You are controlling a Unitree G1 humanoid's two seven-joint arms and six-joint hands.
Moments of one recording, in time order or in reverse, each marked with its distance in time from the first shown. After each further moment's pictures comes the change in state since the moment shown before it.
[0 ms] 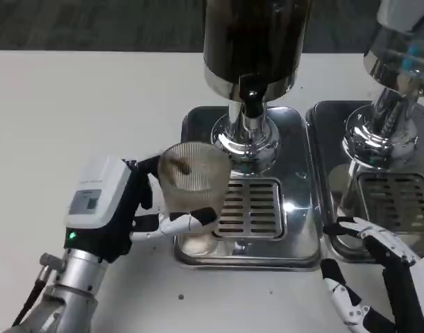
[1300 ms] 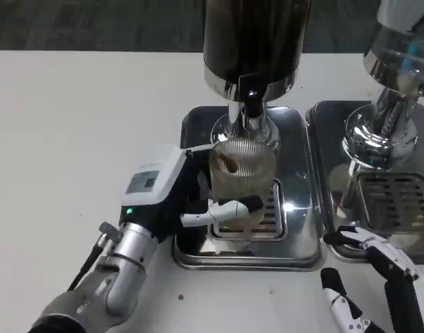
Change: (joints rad) left arm -0.216 -0.171 -0.067 0.265 -0.014 0.035 -0.100; right arm 0.114 0.060 0.006 -0.111 -0.020 0.014 0.013
